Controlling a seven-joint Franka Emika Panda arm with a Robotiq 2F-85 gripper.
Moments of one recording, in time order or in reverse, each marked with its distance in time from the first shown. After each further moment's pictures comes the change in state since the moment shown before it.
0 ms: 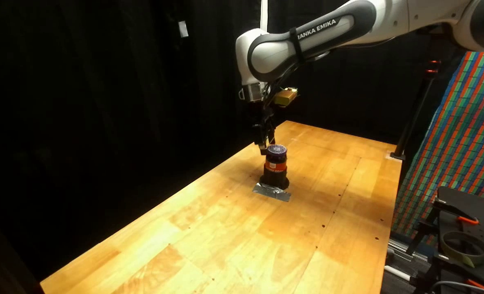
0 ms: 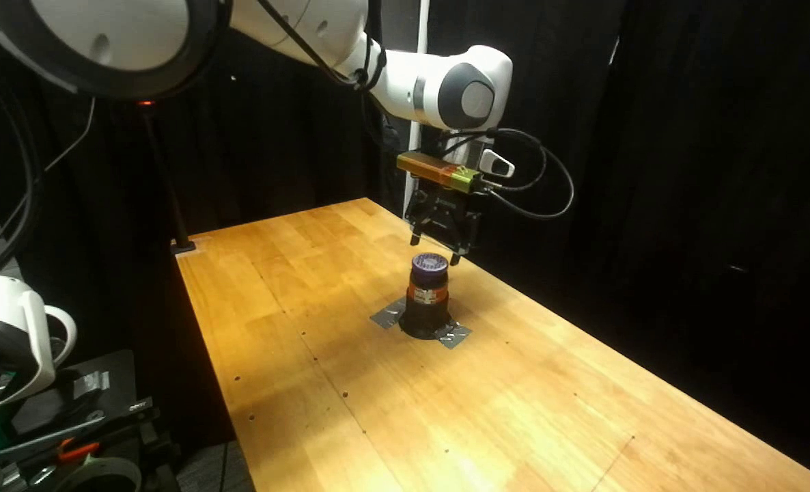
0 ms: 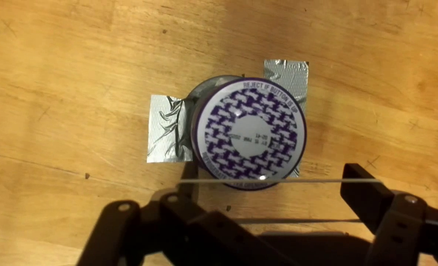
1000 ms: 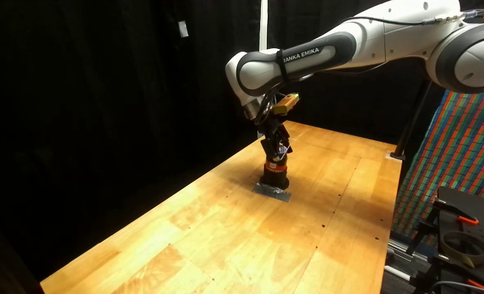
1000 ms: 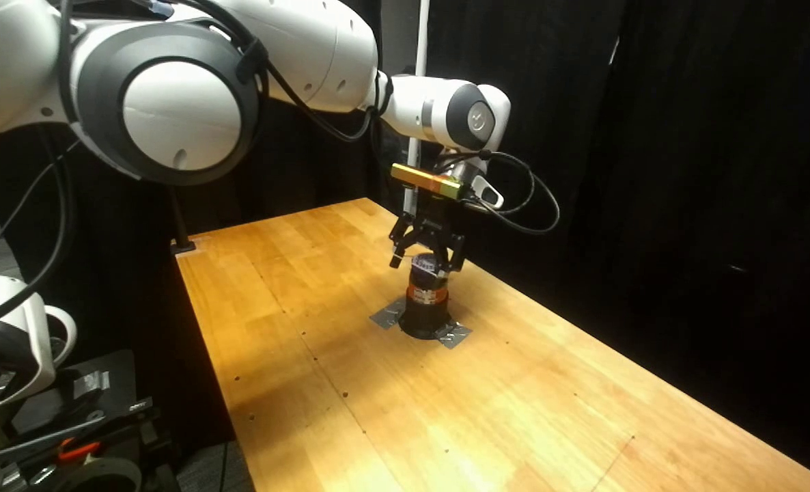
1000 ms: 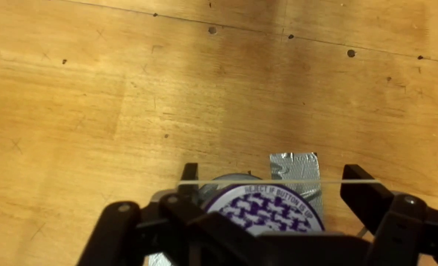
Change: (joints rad) arm 0.032 0.207 -0.028 0.296 -0.028 -0.406 0.086
